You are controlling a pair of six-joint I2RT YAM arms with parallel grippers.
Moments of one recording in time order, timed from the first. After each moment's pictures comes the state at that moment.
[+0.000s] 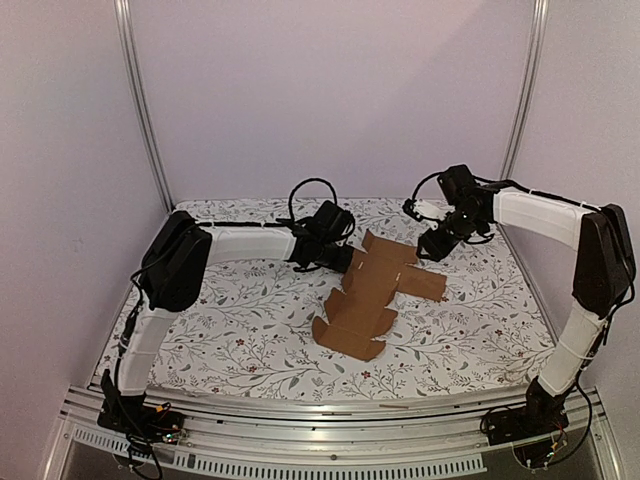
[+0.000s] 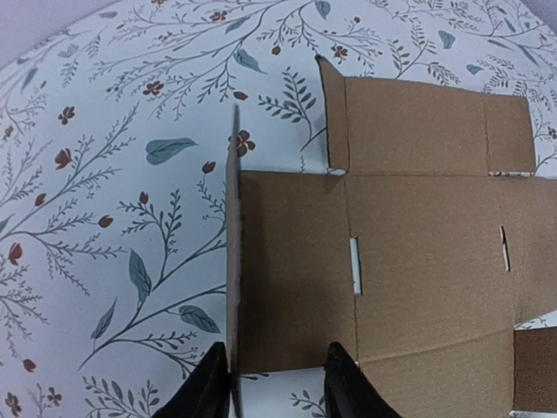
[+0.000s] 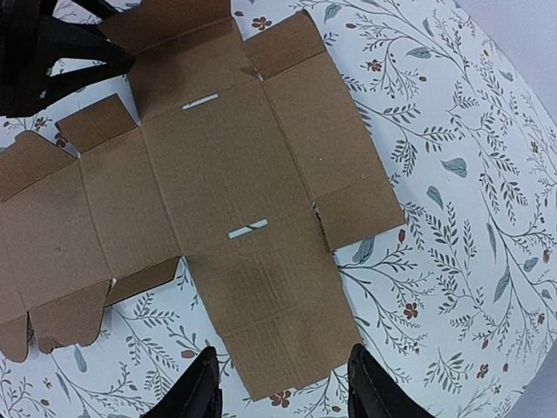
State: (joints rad) left arm -0.81 2.36 1.85 -0.29 -0.25 -0.27; right arm 0.40 1.76 1.39 -0.66 -0.10 -0.36
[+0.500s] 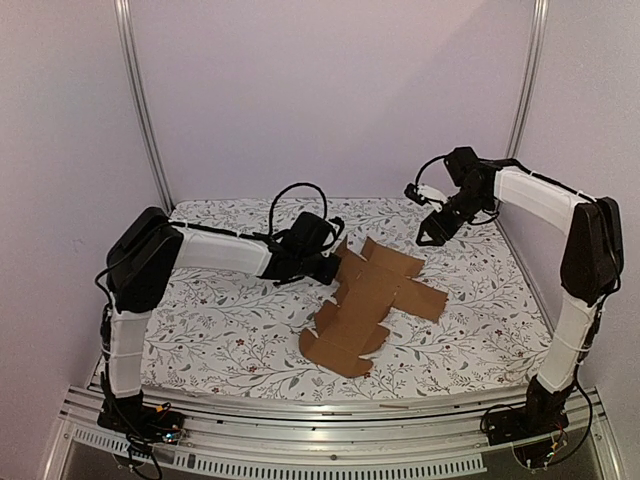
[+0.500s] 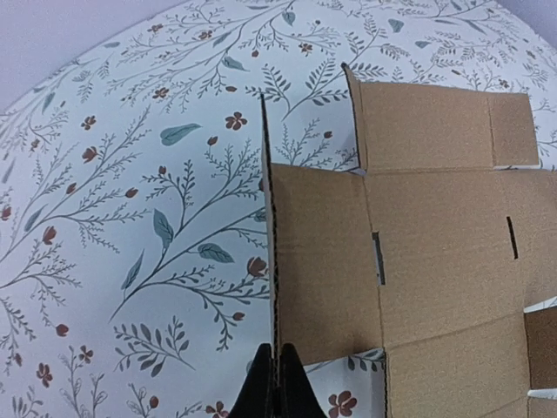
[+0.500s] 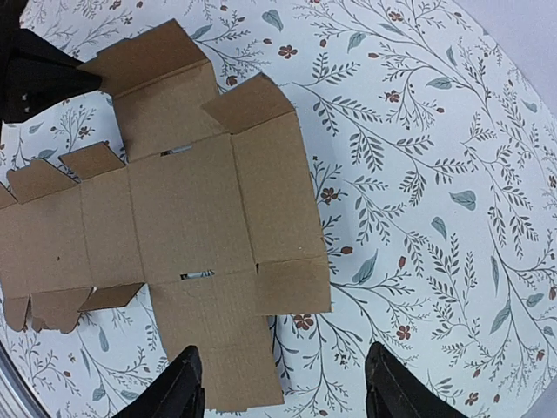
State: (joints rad) left arm -0.83 2.18 1.52 -0.10 -0.24 -0.17; right arm 0.33 1.85 1.61 -0.85 -0.25 -0.45
